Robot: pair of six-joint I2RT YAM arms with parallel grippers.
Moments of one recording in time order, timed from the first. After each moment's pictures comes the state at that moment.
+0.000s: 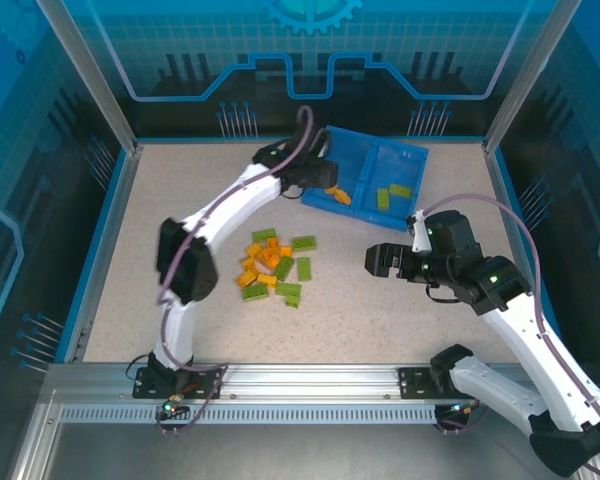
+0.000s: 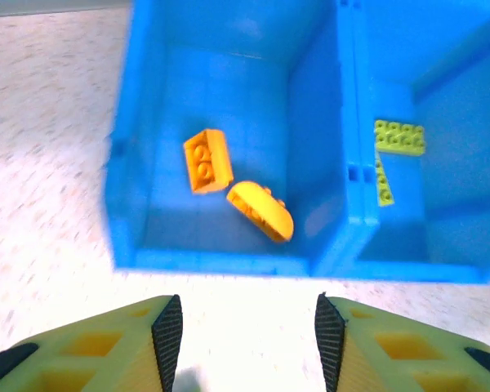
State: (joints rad) left arm -0.58 2.00 1.95 -0.76 -0.09 -0.45; right arm 0.46 0.86 1.02 -0.97 -0.21 0.56
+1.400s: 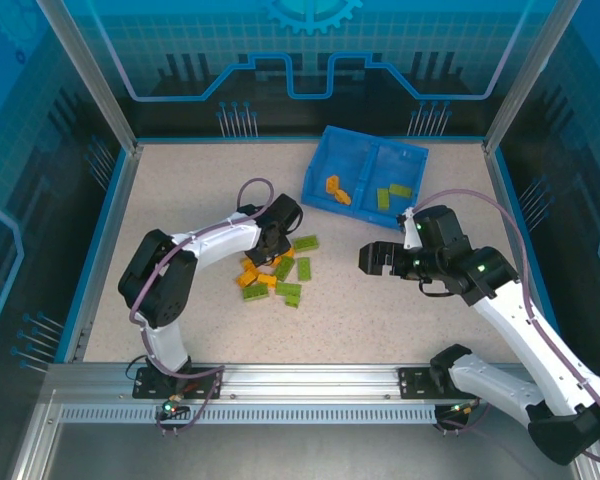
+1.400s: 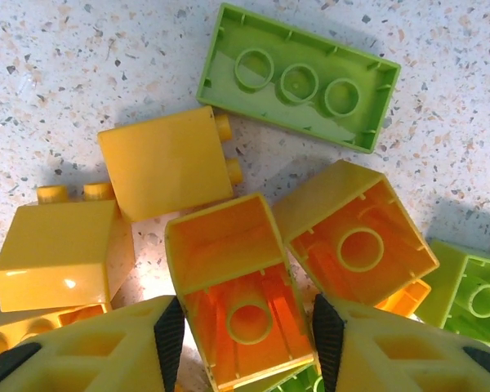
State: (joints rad) left arm -0.58 1.82 1.24 -0.76 -0.23 -1.16; right arm 0.48 0.93 1.03 -0.96 -0.21 0.56
